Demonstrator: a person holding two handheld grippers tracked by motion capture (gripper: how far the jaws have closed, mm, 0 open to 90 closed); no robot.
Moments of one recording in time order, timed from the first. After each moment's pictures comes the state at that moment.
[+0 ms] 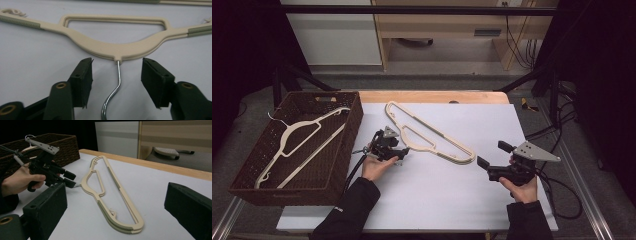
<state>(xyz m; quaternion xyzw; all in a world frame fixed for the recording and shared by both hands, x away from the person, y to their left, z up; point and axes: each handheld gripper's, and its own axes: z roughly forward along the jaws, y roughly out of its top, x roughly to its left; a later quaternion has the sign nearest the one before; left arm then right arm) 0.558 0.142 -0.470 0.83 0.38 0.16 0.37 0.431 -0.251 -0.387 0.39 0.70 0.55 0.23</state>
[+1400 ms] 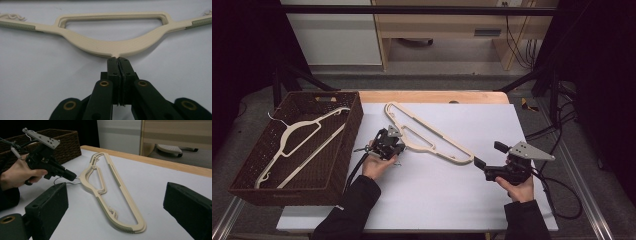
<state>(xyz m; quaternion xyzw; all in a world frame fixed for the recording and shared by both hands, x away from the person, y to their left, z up) 0.553 0.134 -0.454 0.86 0.36 0.16 0.33 0.436 -0.243 -0.392 0.38 0.71 0.55 0.23</state>
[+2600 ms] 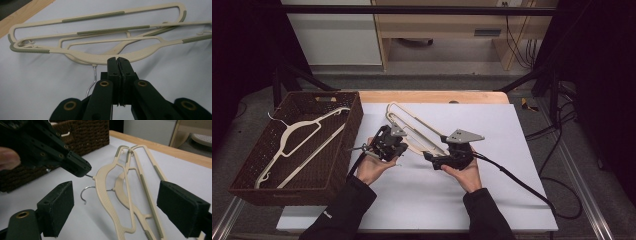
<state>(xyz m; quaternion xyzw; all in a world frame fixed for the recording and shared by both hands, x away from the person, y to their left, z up) 0.512 0.116 -0.387 0.87 0.32 0.18 0.32 0.493 -0.113 -0.410 0.33 0.77 0.52 0.17</state>
